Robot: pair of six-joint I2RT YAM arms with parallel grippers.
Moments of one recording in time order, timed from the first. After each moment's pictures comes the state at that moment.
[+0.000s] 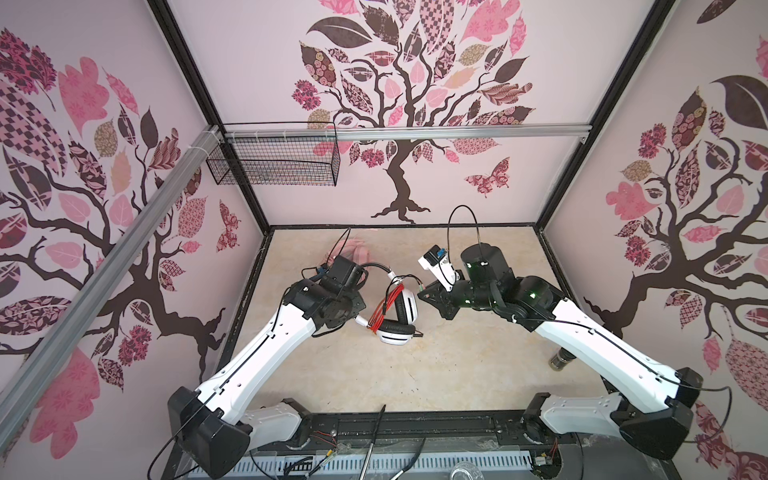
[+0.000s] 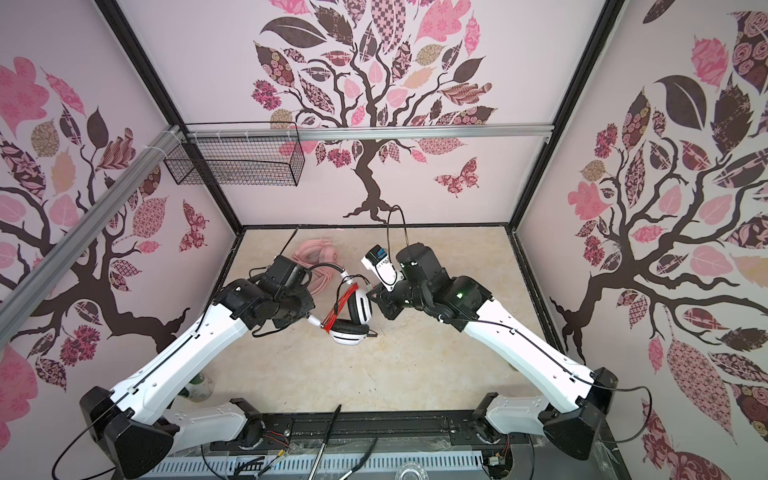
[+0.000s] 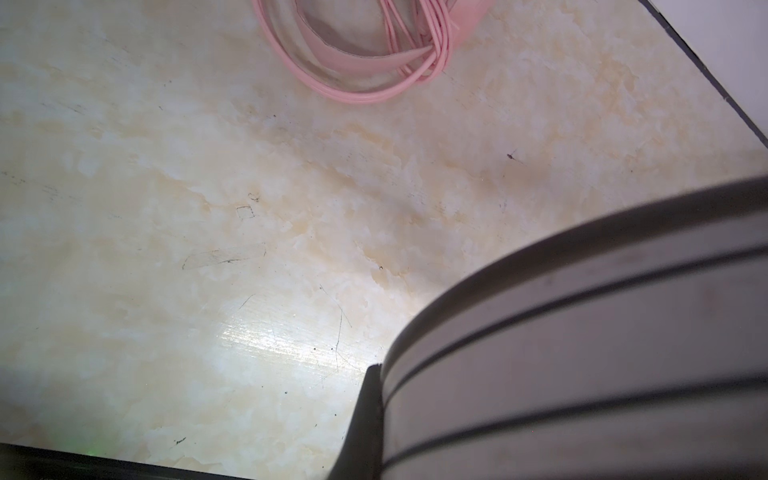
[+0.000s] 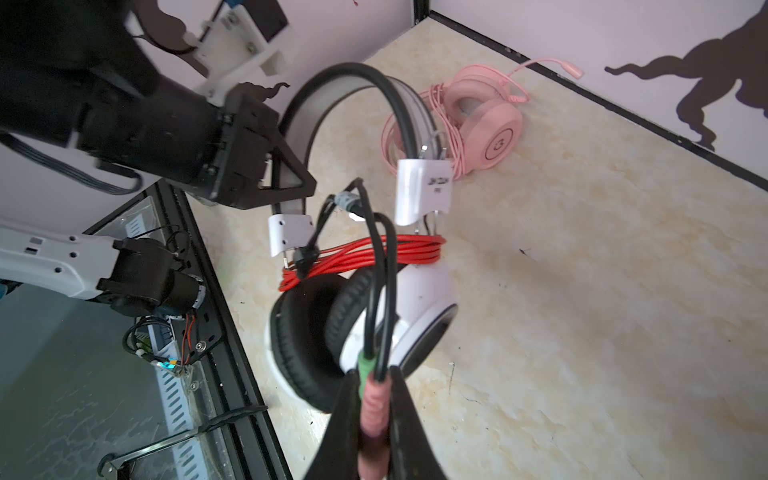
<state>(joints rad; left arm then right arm) -0.57 1.23 1.24 -1.08 -0.15 -0.97 0.75 1.26 1.32 -0.69 -0.25 0.05</state>
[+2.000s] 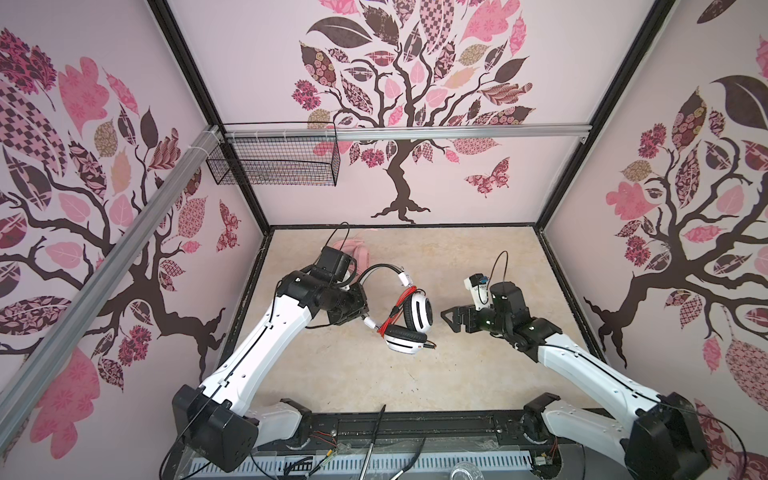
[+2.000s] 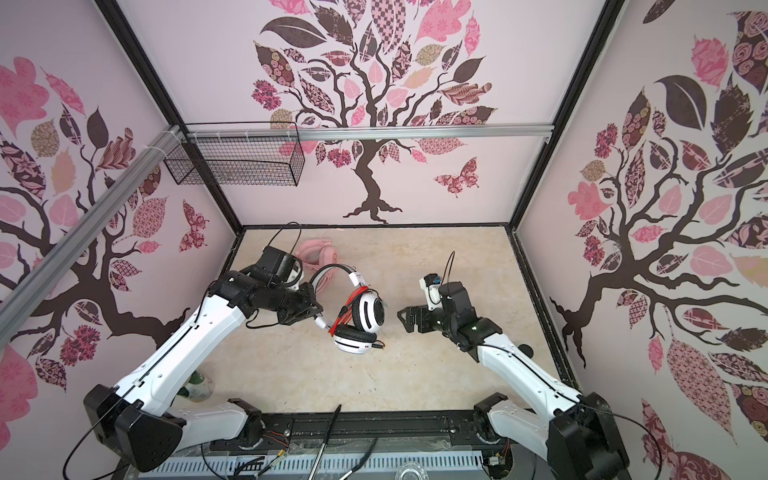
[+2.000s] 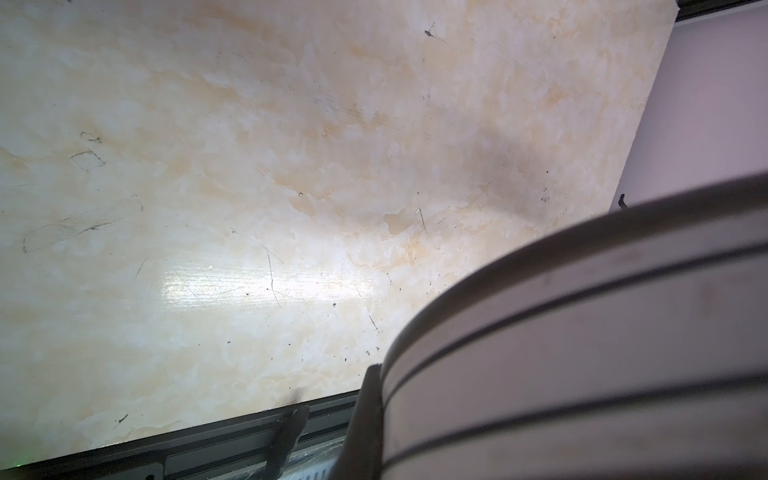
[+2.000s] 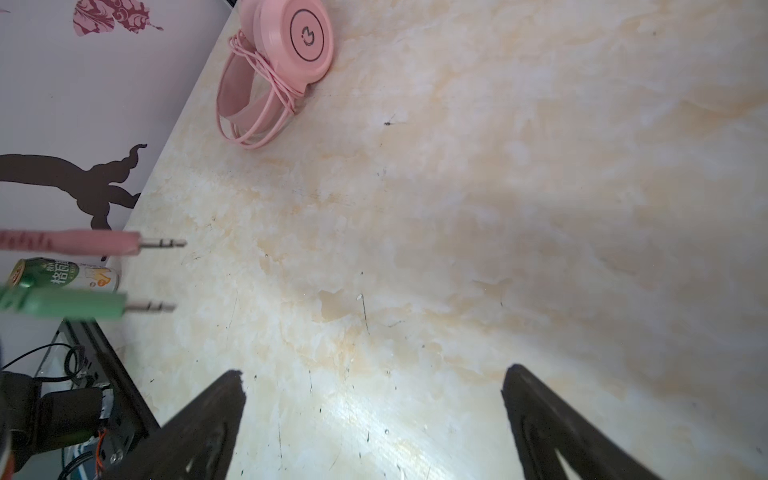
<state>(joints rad) -0.45 1.29 1.27 -1.08 0.28 -0.80 0.43 1.02 0.60 -0.23 -0.31 0.37</state>
